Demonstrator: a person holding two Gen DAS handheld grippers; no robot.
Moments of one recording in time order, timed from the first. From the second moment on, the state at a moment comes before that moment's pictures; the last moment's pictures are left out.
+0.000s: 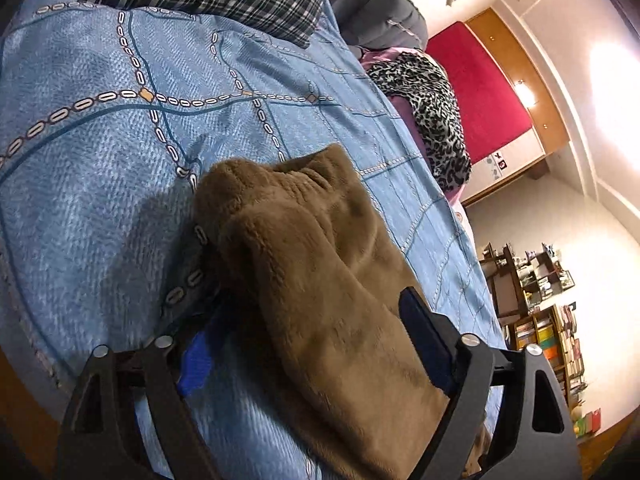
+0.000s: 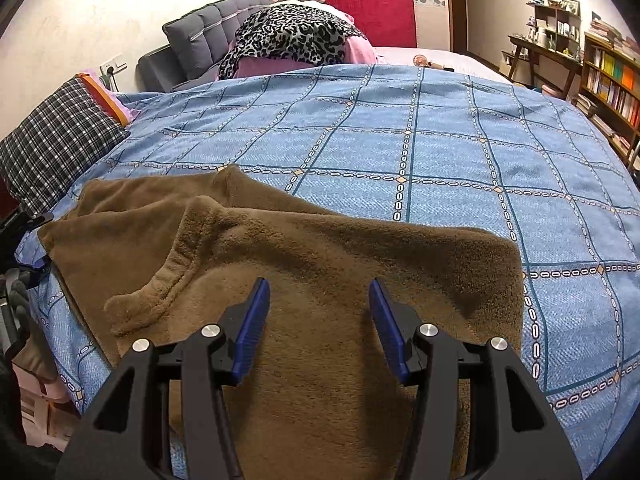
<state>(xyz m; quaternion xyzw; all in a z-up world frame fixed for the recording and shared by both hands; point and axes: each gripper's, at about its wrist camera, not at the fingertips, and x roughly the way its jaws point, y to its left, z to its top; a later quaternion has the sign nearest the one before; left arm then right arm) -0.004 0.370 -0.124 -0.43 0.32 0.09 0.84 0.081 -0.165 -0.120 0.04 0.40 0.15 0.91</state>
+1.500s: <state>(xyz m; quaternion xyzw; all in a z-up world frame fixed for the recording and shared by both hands) 0.041 0.171 0.002 -0.18 0.27 -0.11 0.94 0.068 -0.194 -0.124 0.12 0.39 0.15 0.90</state>
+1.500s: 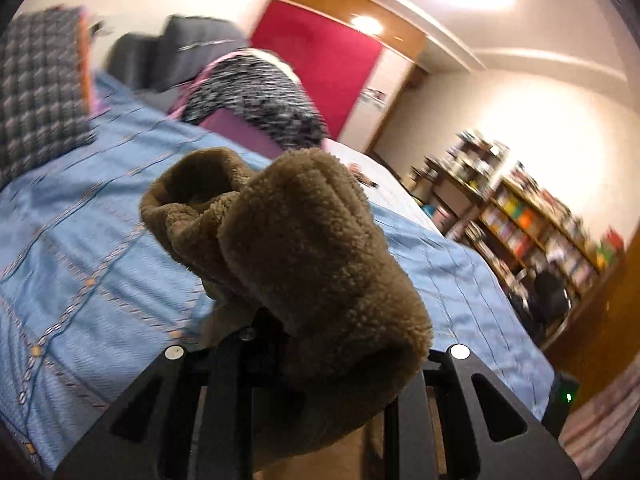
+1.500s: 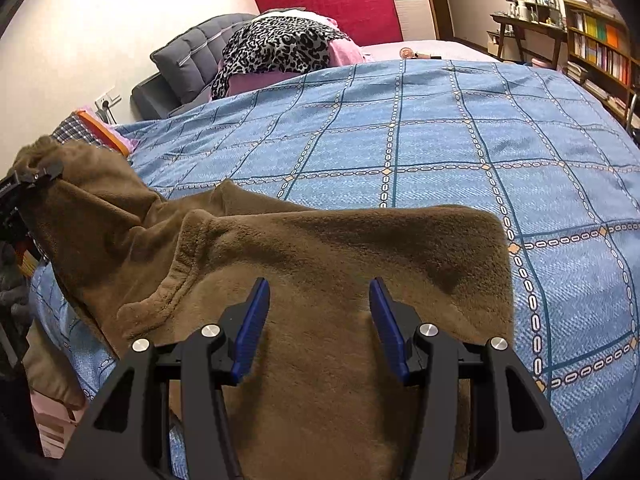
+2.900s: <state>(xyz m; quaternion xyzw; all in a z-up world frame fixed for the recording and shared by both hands) 0.008 -0.150 -0.063 0.10 0.35 -0.39 0.85 0.044 -0.315 -0.144 0.32 0.36 0.09 0.87</state>
